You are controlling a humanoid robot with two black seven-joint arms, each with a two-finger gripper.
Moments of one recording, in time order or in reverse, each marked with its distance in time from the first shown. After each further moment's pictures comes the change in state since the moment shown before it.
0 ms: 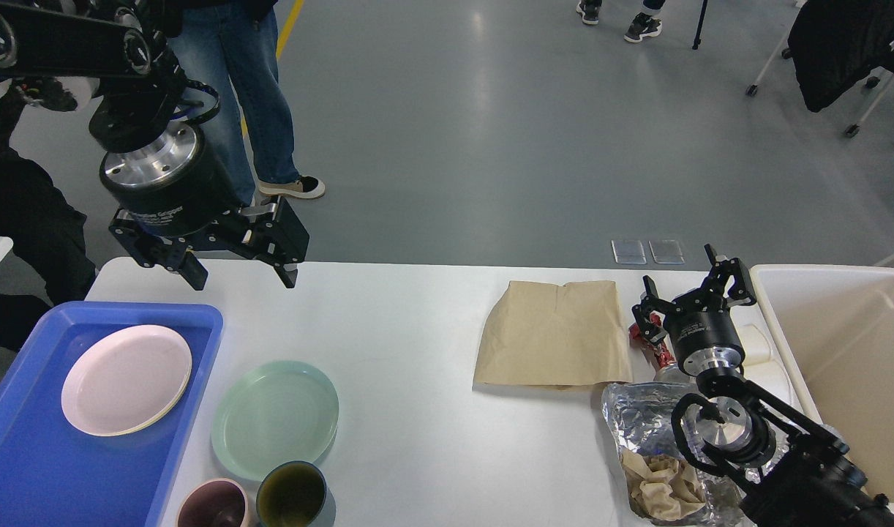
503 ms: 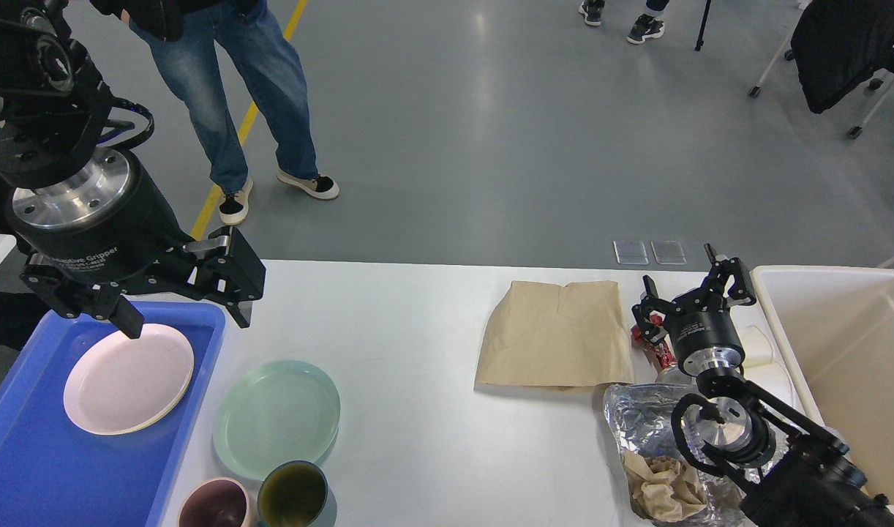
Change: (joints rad) left arm -0.264 -0.074 0.188 -0.308 -0.141 0.029 0.004; right arm 0.000 0.000 0.000 0.000 0.000 0.000 0.000
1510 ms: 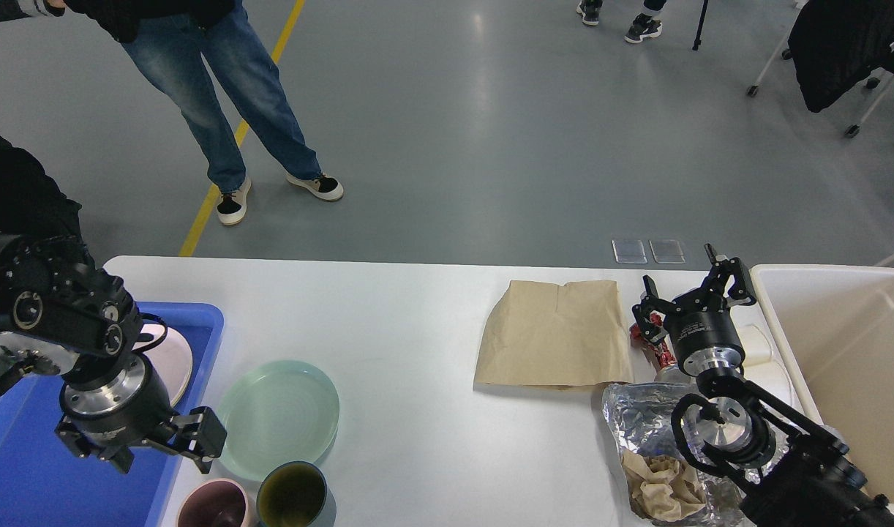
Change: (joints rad) left arm 0.788 0.236 -0.170 0.114 0.432 0.423 0.032; right arm -0.001 0.000 0.000 0.000 0.000 0.000 0.000
